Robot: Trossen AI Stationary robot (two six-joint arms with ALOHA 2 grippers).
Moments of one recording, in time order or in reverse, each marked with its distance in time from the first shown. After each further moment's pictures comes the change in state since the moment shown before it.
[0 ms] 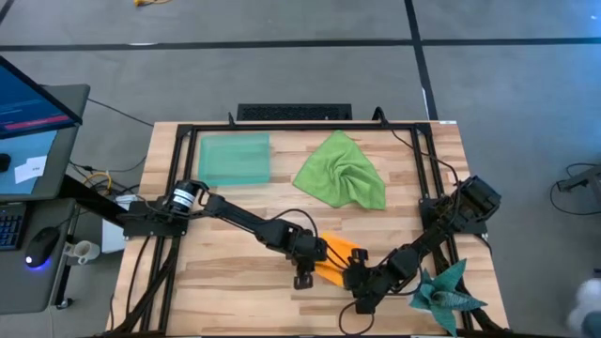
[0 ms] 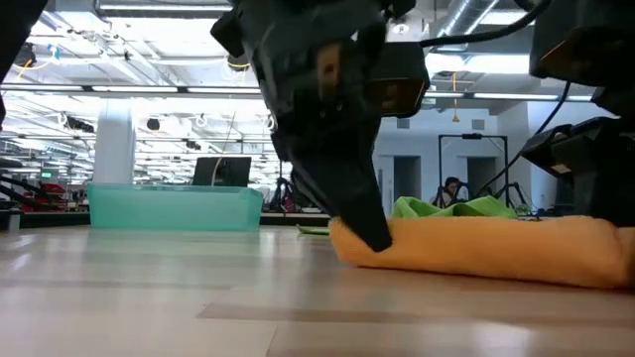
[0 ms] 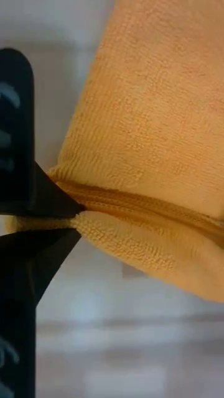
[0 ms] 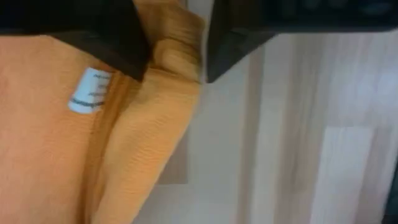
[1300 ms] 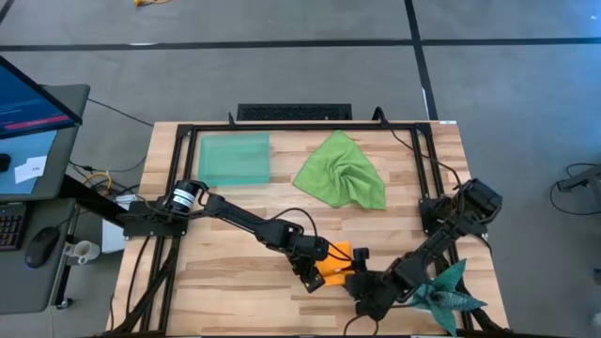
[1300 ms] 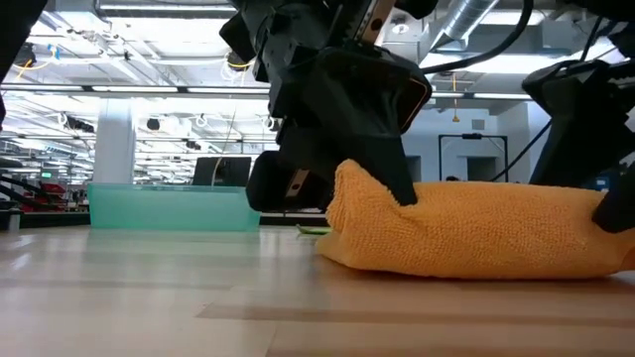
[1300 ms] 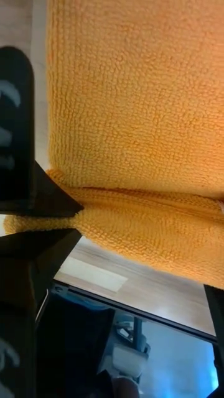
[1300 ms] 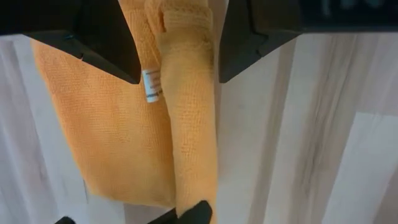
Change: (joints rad) left arm 0.001 -0.003 0.001 0.101 0.222 -0.535; right arm 0.055 0.002 0.094 -0.132 0.293 -0.103
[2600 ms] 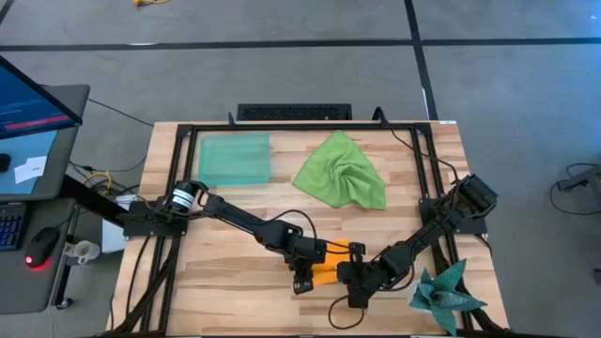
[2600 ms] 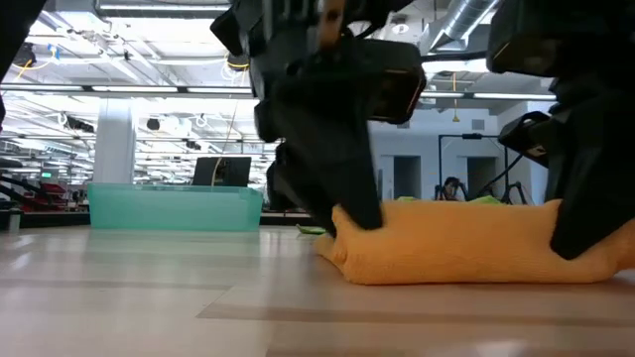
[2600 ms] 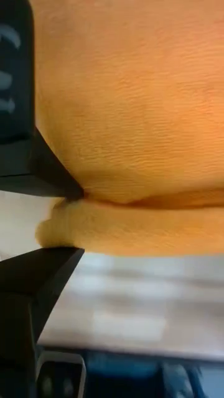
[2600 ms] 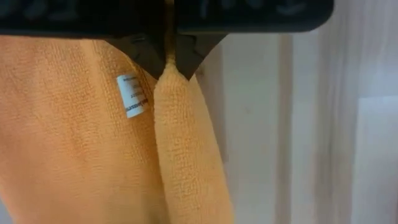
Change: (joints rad) left arm -0.009 -0.002 0.001 -0.113 -0.099 0.385; right arm -0.130 -0.003 0.001 -0.016 -0.277 0.114
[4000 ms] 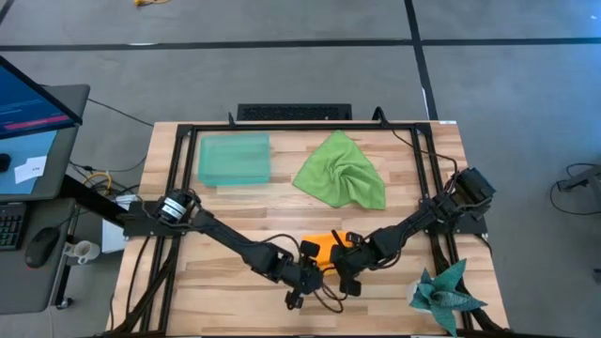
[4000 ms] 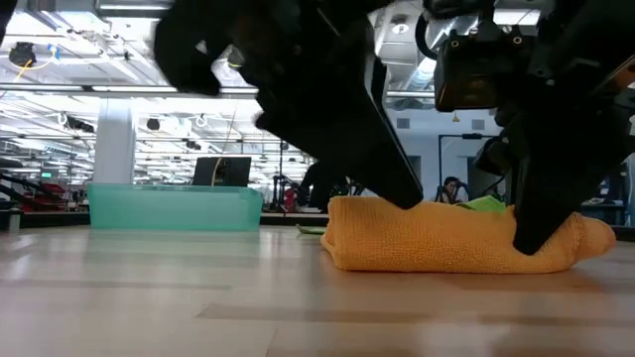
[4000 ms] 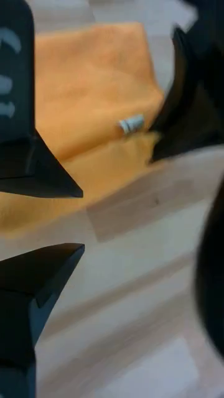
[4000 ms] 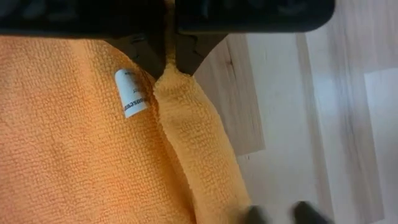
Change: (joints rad) left arm -0.152 -0.027 -0.010 0.124 -0.538 0.537; right arm -0.154 -0.027 -0.001 -0.038 -0.236 0.032
